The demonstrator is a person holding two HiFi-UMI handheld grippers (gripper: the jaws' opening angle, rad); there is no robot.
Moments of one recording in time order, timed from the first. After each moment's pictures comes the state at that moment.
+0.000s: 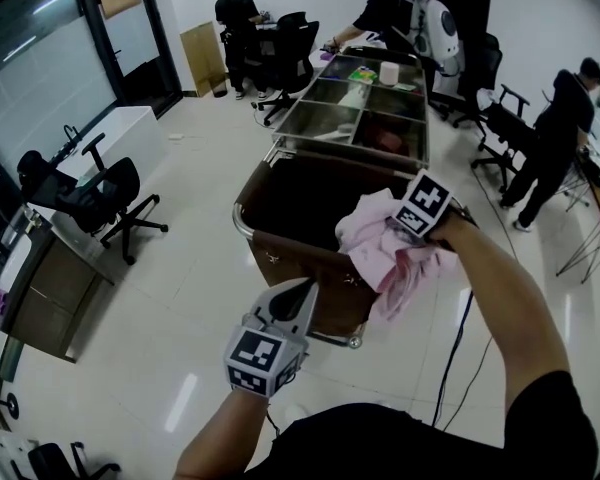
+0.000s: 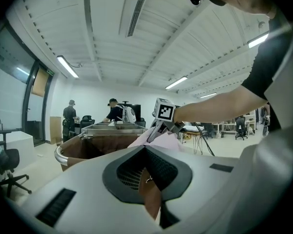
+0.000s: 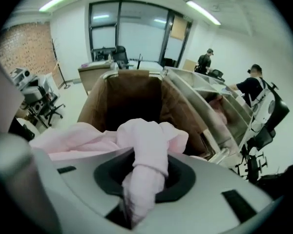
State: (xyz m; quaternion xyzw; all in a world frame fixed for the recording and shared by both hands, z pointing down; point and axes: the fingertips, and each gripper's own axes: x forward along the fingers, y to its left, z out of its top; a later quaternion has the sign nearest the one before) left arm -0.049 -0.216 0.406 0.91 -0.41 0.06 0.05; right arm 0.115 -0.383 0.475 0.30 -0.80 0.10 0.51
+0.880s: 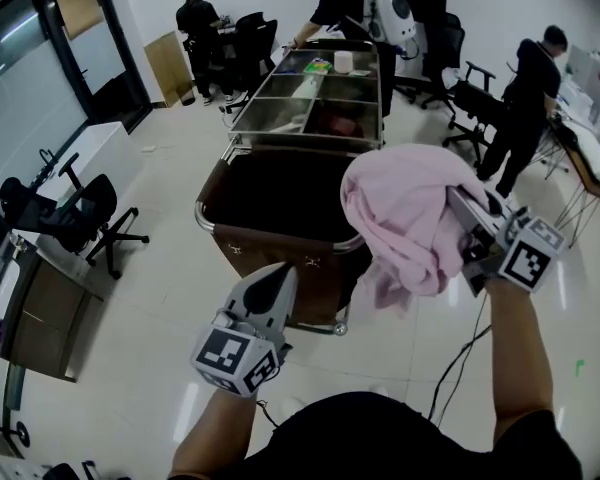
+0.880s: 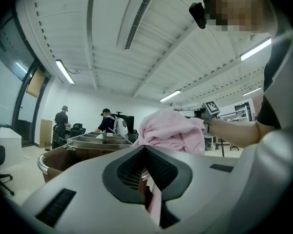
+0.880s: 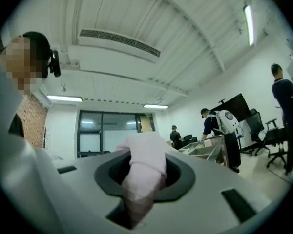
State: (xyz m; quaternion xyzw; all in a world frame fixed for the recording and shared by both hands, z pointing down) left arm -0.004 -0.175 0.352 0.93 -0.36 -0.01 0.04; right arm 0.241 -0.205 0.251 0.45 -0.89 0.07 -0.10
